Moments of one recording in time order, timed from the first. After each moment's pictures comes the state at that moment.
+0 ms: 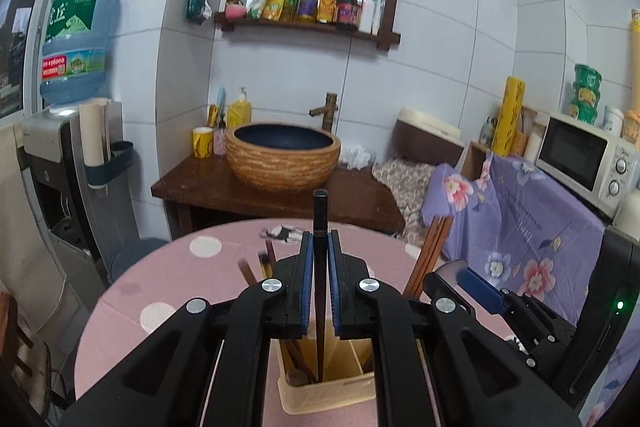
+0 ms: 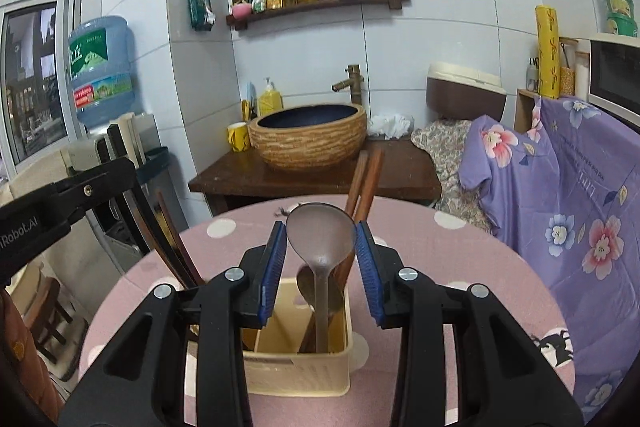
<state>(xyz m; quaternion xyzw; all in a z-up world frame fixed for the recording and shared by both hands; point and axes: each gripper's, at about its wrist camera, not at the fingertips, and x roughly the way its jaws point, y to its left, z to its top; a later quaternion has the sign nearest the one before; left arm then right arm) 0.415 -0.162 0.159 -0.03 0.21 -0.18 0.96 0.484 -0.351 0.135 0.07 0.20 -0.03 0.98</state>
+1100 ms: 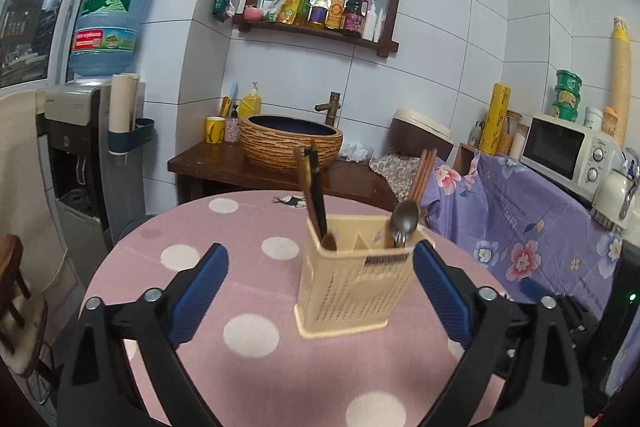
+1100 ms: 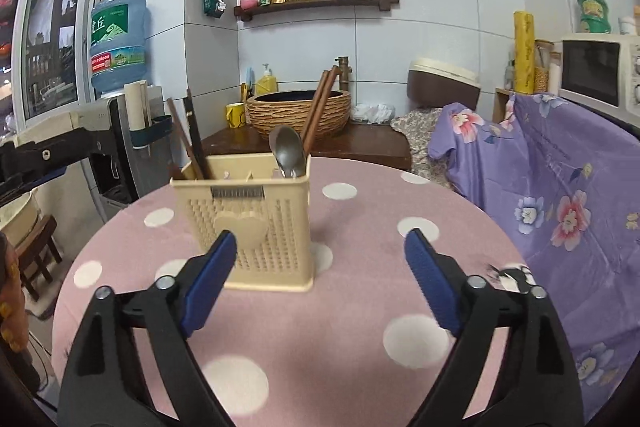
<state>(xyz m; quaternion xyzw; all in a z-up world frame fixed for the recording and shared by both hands) 0.308 -0.101 0.105 -0.06 0.18 -0.18 0.96 0.336 -0.356 0.075 0.03 0.19 -0.05 0.98</state>
